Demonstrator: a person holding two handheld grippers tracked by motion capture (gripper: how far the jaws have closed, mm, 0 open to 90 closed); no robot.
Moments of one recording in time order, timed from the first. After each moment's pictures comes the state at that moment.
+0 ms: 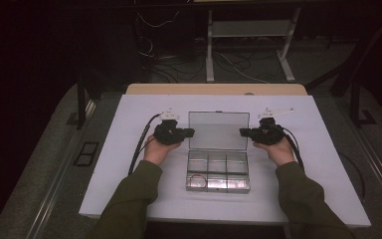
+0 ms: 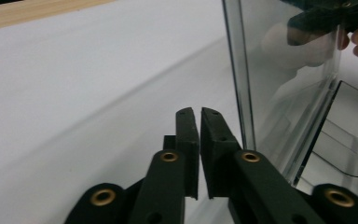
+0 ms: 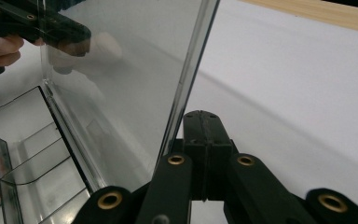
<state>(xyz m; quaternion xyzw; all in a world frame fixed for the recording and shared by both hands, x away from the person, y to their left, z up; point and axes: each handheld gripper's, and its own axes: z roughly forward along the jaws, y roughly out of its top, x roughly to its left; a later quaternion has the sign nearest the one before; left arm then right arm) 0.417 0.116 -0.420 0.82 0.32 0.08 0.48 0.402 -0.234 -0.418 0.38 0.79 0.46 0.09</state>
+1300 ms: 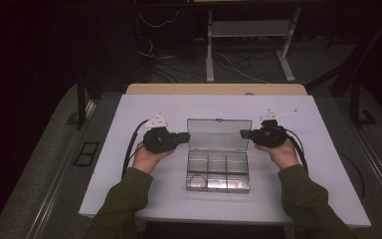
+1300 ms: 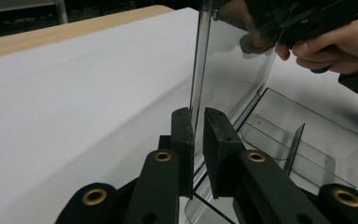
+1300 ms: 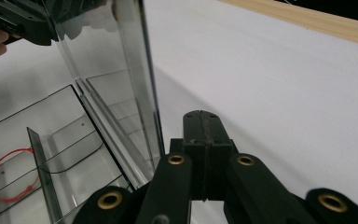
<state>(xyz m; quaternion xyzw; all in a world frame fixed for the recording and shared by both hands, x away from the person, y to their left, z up) 0.375 0.137 -0.398 0.80 0.27 0.07 0.53 0.384 -0.234 -0.403 0.36 0.80 0.47 0.09</state>
